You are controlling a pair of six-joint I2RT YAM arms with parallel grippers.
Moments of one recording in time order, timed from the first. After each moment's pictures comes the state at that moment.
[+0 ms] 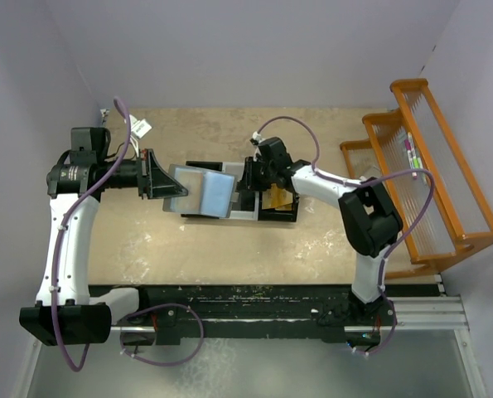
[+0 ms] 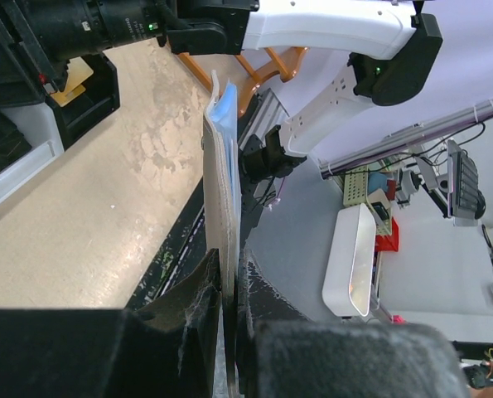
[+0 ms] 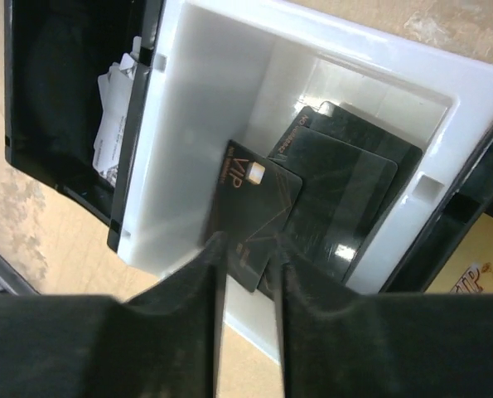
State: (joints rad) left arm 0.06 1.16 1.38 -1.08 1.31 0.01; right arm 0.58 1.92 1.31 -0.17 -0.23 0.53
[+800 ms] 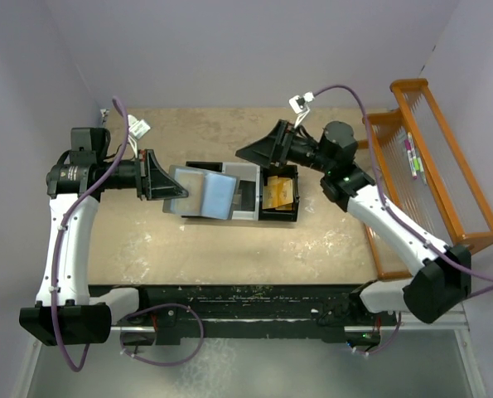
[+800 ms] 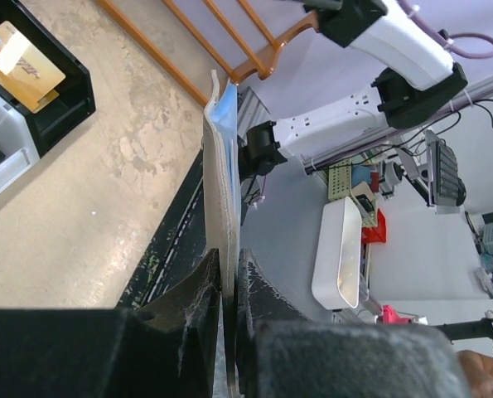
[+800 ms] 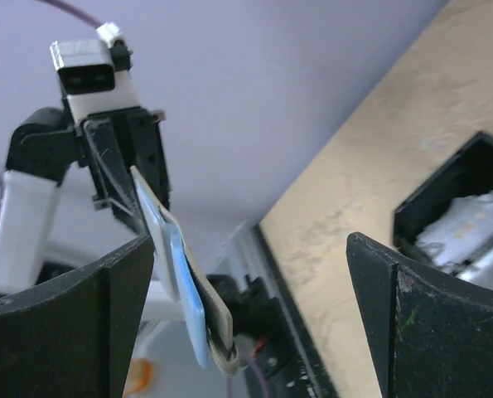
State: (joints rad) left arm 0.06 1.16 1.39 -1.10 1.37 0.03; right arm 0.52 1.31 1.17 0.18 -0.59 0.82
